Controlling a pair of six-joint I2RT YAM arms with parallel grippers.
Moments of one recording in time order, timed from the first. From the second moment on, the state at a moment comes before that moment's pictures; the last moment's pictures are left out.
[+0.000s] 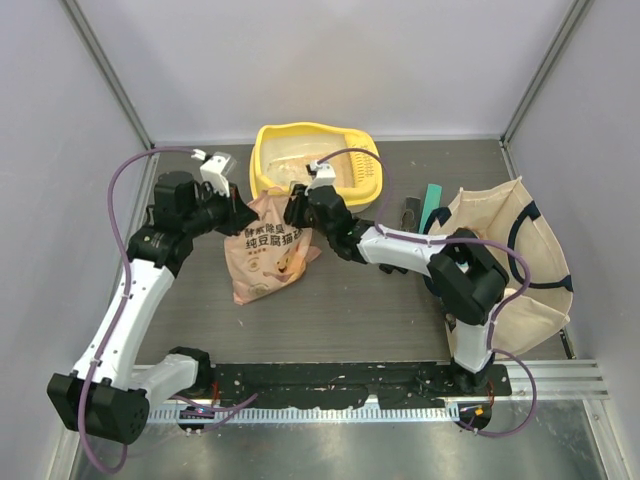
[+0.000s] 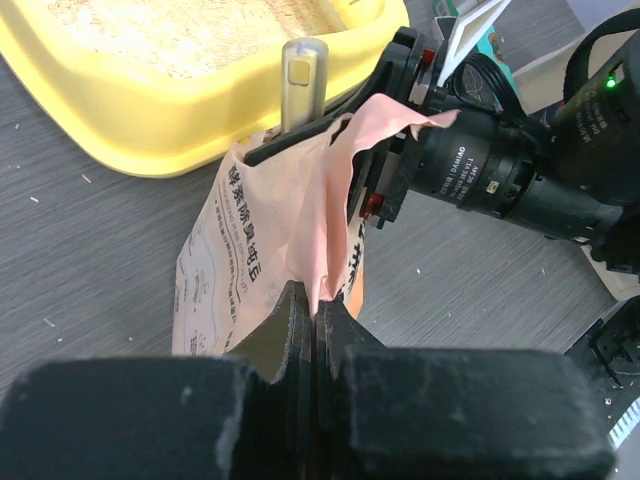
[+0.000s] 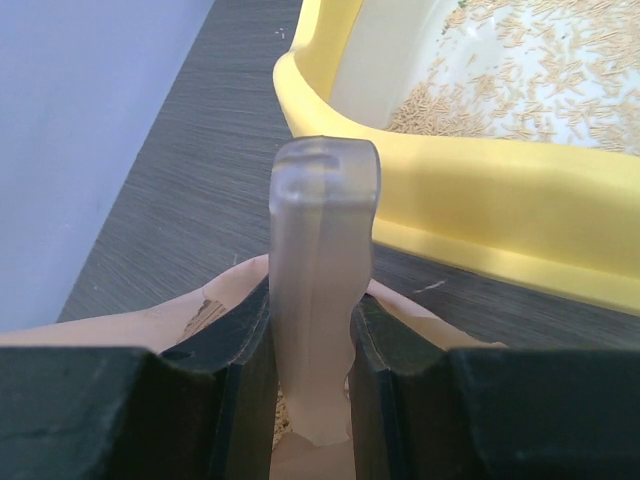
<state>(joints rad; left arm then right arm) -0.22 1.06 1.10 -0.49 0.45 -0.11 0.84 1.88 1.26 0.32 0.21 0.56</state>
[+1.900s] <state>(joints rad) -0.24 1.06 1.19 -0.68 0.47 0.76 0.43 2.01 1.35 0.36 -0.51 1.31</state>
